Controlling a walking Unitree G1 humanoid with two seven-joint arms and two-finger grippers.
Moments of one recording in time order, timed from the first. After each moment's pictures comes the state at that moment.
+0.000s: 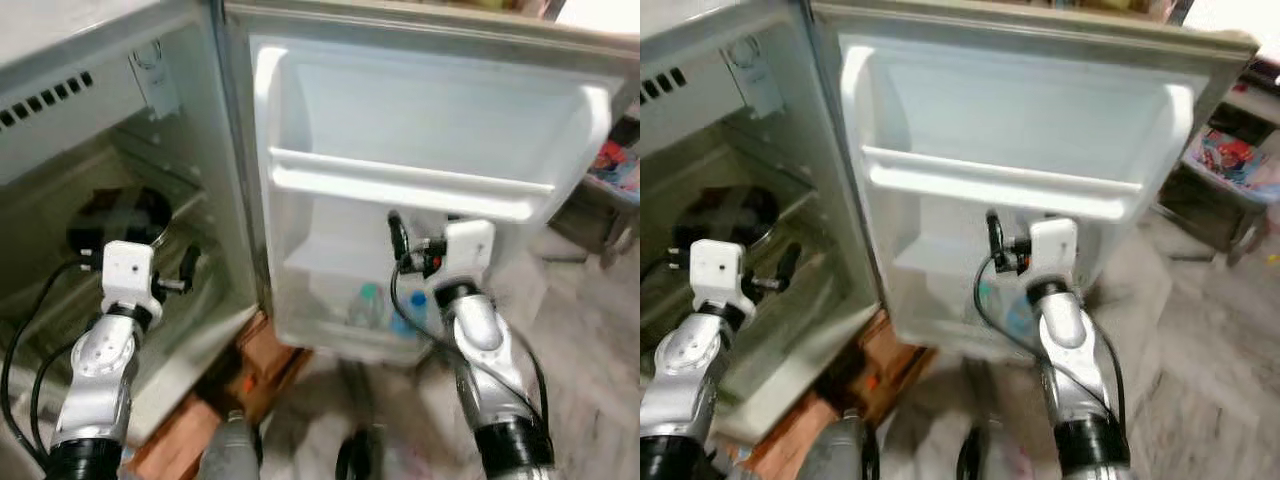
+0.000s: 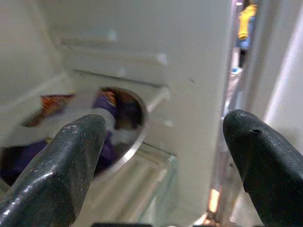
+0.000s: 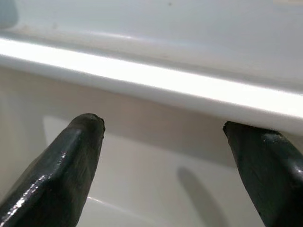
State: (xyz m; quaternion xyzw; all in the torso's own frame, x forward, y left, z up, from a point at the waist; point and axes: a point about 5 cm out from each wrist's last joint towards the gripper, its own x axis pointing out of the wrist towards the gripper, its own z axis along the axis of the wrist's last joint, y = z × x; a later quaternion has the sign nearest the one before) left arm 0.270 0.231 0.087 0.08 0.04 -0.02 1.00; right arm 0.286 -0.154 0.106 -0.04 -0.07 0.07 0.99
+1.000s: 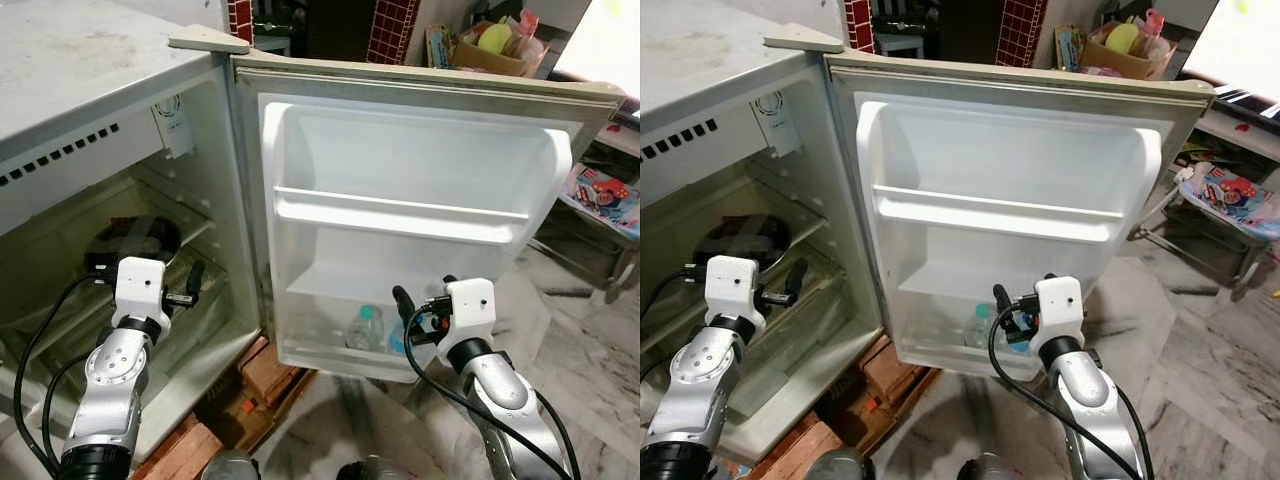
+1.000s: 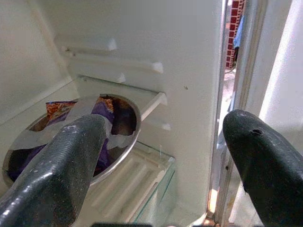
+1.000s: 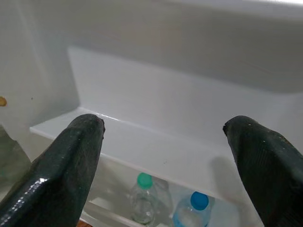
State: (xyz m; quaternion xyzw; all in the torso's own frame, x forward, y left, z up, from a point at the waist) left arm 0.265 0.223 0.068 0.09 0.07 -0.02 0.99; right arm 0.235 -0.163 0.075 -0.02 0.10 0.10 0.99
